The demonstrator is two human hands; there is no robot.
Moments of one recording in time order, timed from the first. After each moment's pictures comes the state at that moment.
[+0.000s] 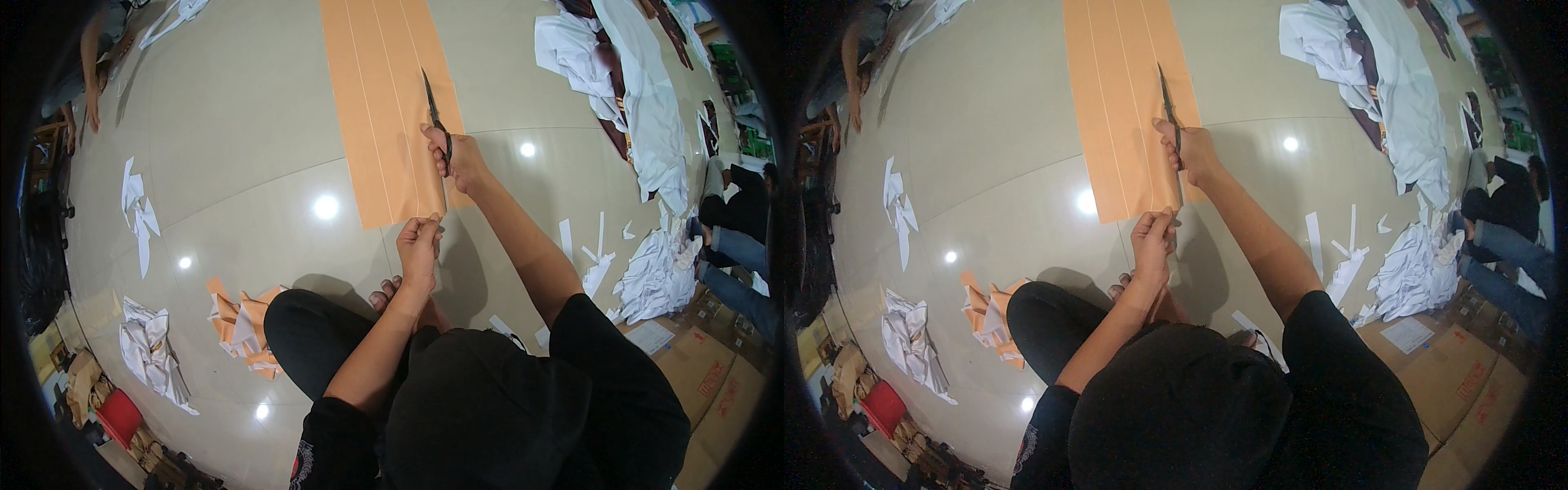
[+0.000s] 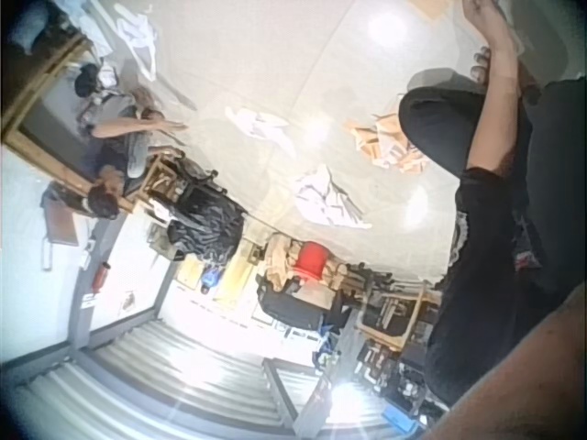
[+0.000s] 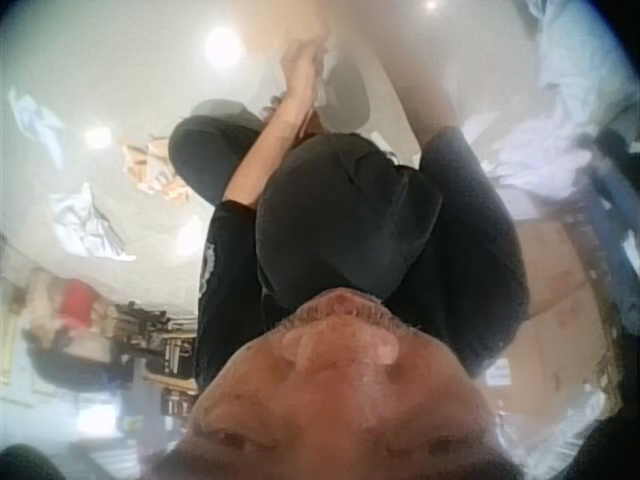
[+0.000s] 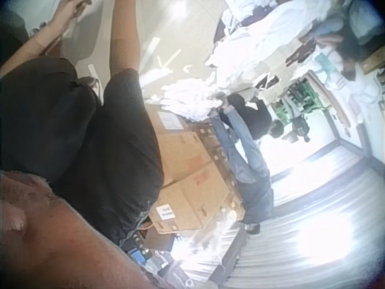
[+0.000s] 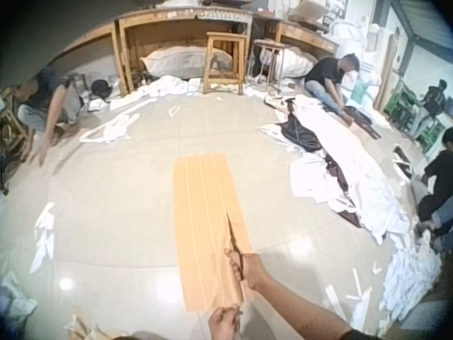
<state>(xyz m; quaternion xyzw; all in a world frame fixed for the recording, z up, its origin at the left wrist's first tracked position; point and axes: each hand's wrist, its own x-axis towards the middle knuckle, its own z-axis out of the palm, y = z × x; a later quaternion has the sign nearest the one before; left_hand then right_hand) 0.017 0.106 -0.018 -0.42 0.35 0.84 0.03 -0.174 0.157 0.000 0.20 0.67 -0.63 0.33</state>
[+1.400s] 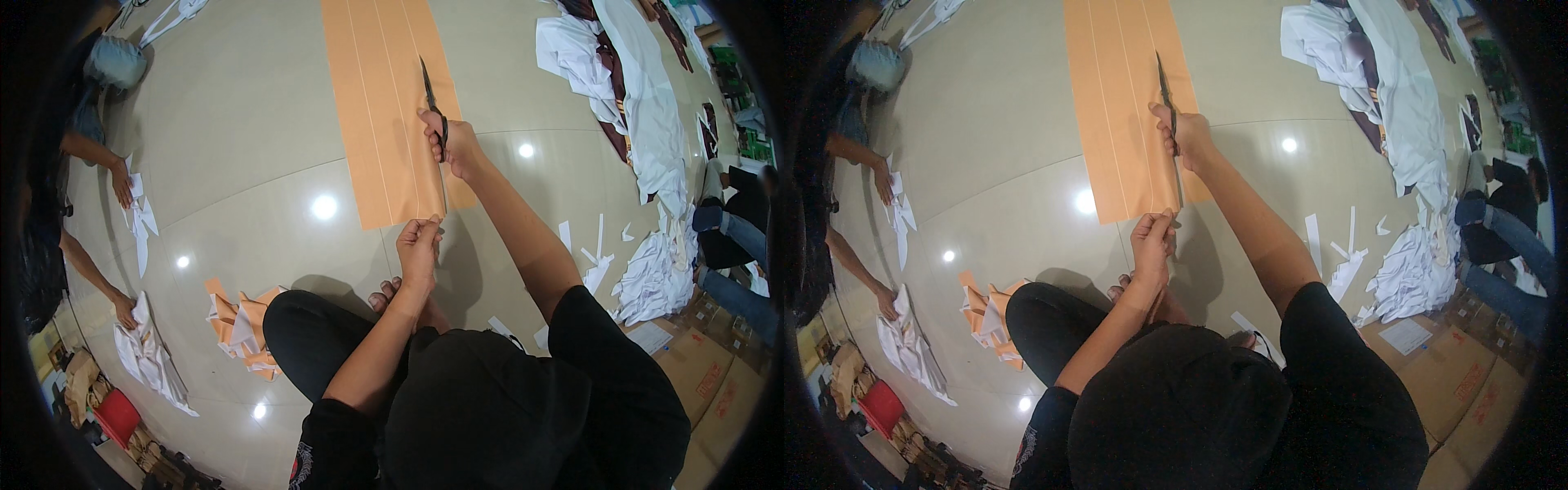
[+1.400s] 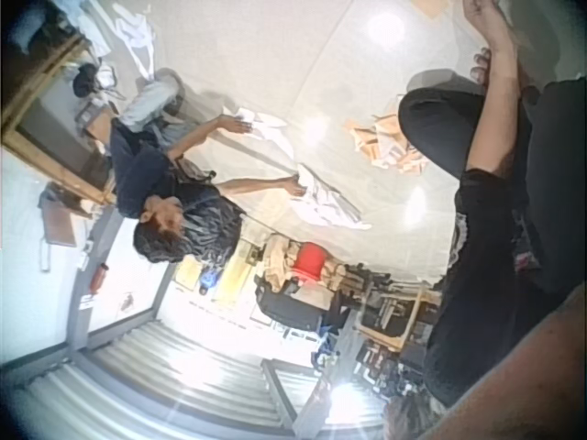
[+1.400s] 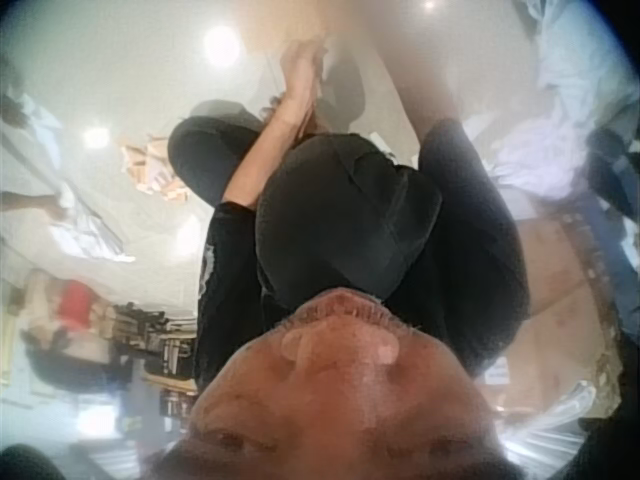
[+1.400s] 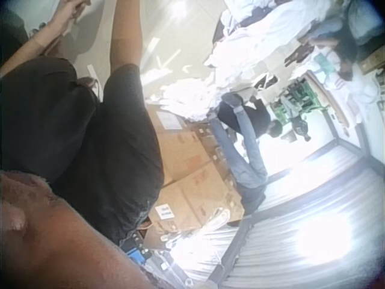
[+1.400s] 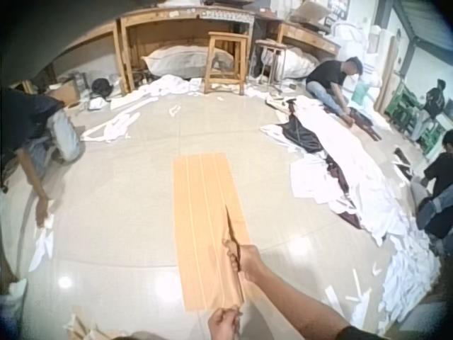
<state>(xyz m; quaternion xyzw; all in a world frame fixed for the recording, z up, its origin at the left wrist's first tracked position) 0.018 0.105 -0.019 -0.41 0.37 0.83 0.04 -0.197 0.144 -0.002 0.19 0.67 -0.65 0.32</state>
